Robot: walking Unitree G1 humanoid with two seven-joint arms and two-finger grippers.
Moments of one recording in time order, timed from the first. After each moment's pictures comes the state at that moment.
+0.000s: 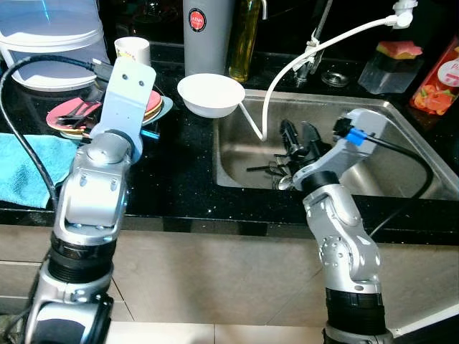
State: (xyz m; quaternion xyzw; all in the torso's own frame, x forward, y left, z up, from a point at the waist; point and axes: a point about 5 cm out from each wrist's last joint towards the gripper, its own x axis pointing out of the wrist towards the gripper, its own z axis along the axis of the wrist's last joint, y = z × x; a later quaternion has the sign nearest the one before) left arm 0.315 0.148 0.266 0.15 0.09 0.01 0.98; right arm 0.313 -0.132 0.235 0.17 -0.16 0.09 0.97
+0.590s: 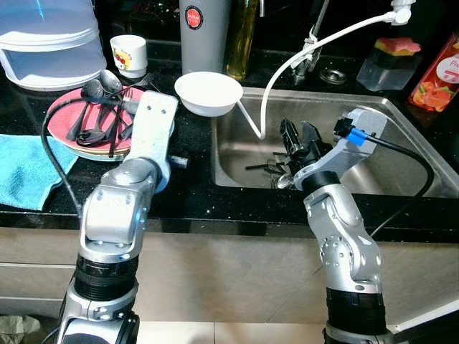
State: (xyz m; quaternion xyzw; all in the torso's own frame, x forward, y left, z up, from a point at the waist) left arm 0.319 0.128 0.295 0.11 0.01 -0.02 0.99; right arm 0.313 -0.132 0.235 0.17 -0.16 0.09 0.97
